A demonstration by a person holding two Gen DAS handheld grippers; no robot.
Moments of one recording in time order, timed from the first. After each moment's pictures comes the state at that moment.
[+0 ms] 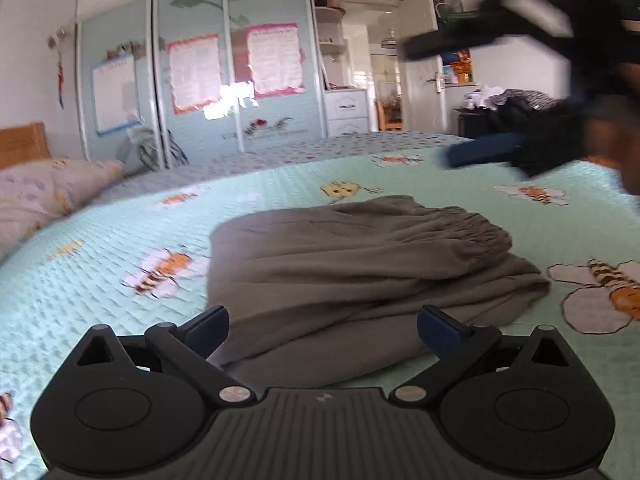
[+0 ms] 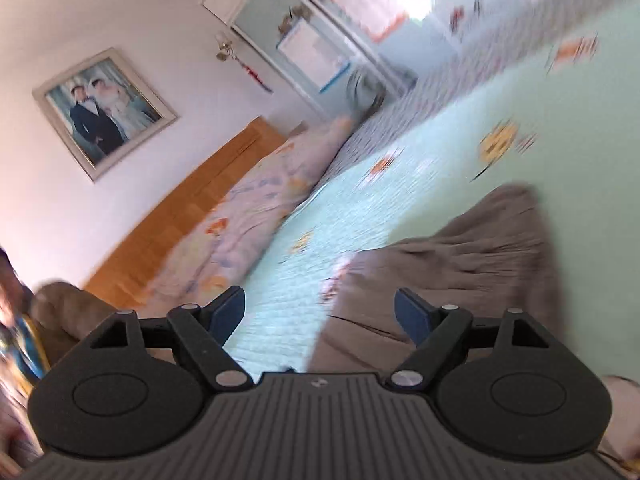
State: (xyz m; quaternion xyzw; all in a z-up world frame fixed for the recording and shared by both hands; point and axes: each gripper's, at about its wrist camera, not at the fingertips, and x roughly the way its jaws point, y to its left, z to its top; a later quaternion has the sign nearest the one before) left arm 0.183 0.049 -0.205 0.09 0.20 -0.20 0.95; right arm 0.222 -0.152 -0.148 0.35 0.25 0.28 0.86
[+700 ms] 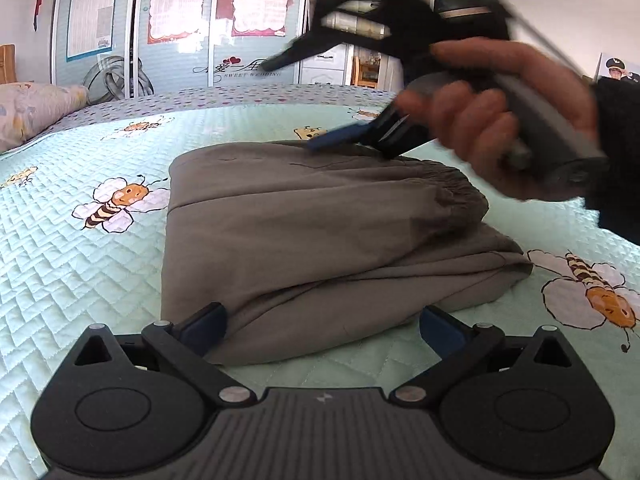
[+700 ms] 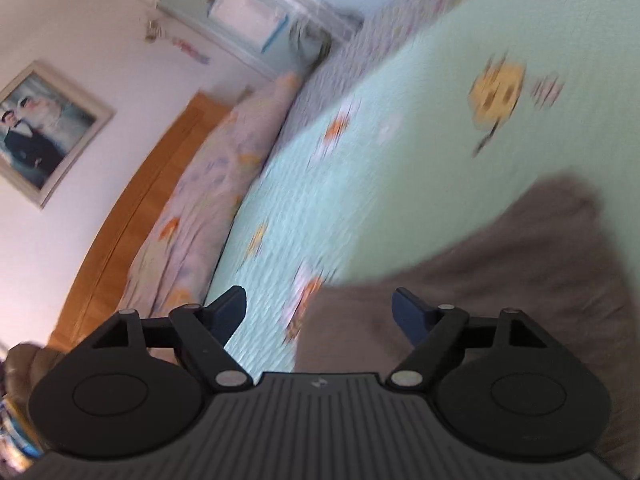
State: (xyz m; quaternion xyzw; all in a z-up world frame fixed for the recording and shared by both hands) left arm 0.205 0.057 -0.219 0.04 0.28 -0.25 0.93; right arm 0.344 -0.109 -0.187 0.38 0.37 0.24 0.82
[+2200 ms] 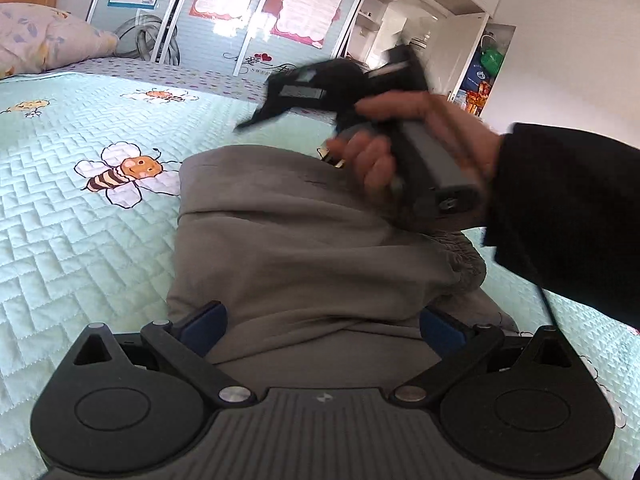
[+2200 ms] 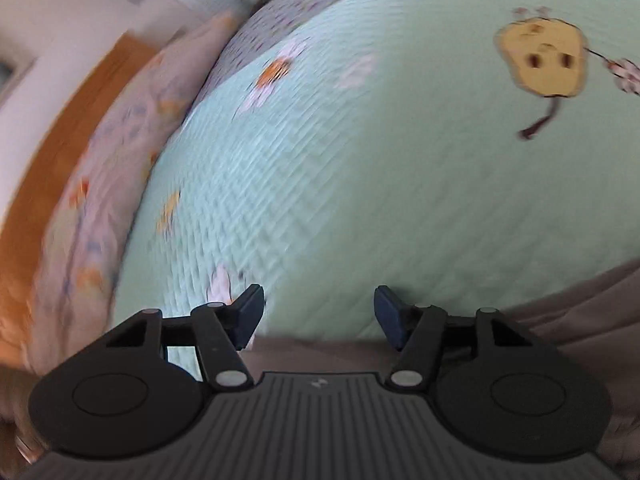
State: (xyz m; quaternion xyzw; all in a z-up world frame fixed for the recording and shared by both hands) left arm 0.235 0.092 -0.228 -0.11 0.29 -0.25 0.92; right arm 0.421 -0.064 -0.189 0.33 0.43 0.17 0.82
